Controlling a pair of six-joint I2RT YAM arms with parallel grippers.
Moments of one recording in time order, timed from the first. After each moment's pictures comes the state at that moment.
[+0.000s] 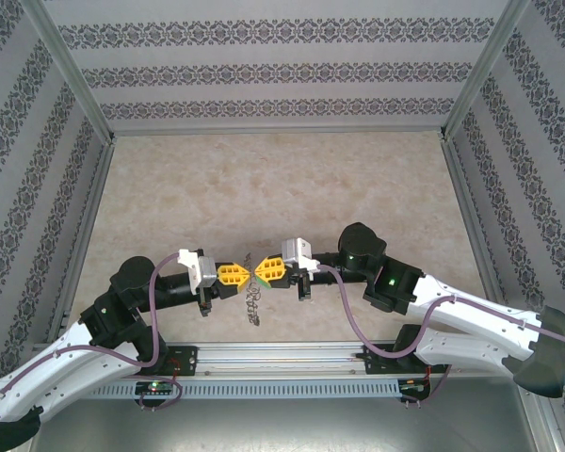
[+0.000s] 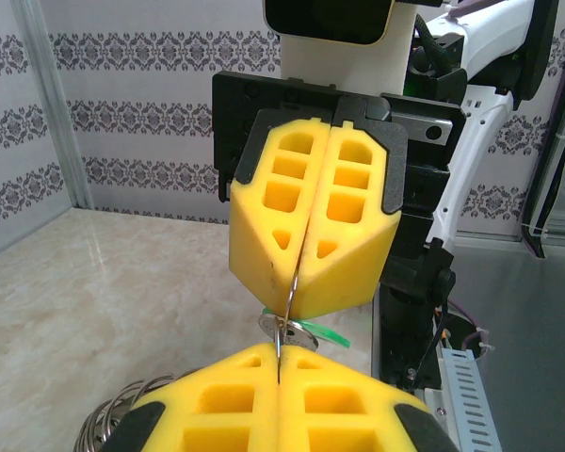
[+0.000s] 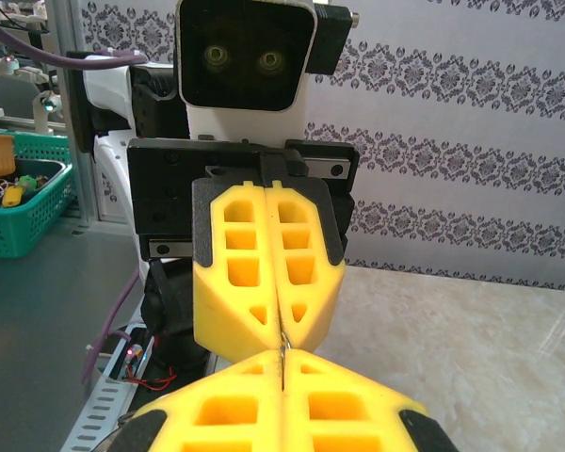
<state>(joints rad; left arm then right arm) -0.84 0.47 0.58 -0.14 0.44 0.04 1.03 0.98 0.77 0.14 -0.57 -0.16</state>
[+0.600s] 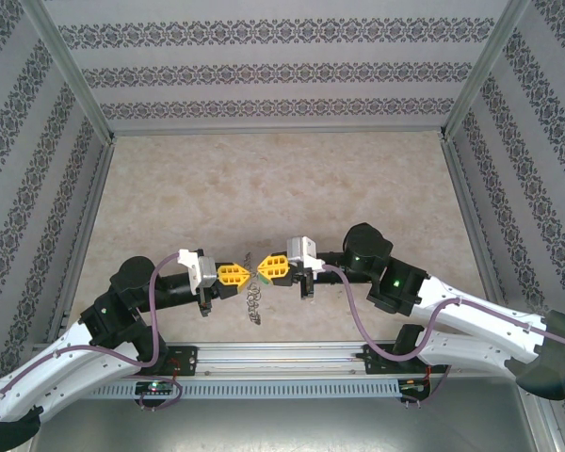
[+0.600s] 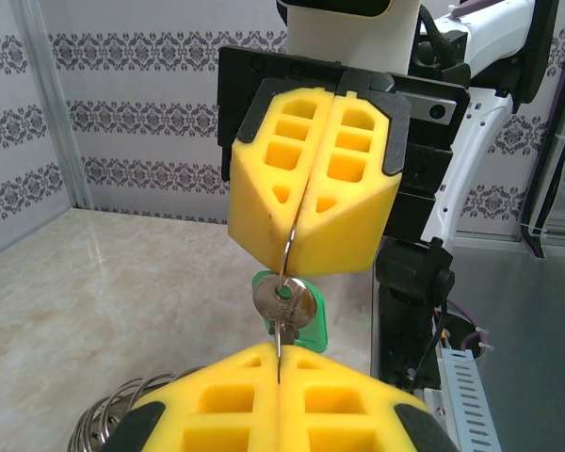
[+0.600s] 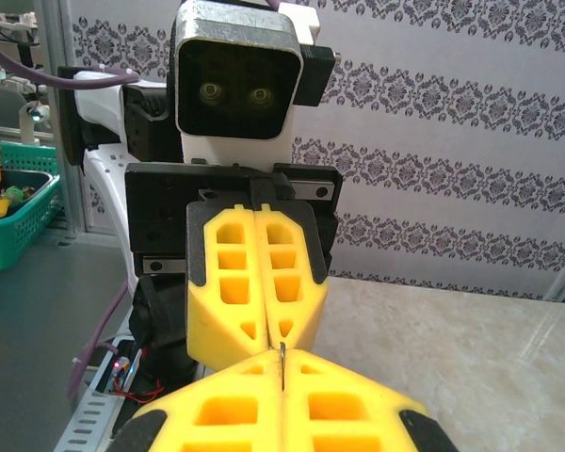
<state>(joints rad) -0.84 0.47 0.58 -0.14 0.44 0.04 1.03 0.95 0.77 0.14 -0.54 -0.16</state>
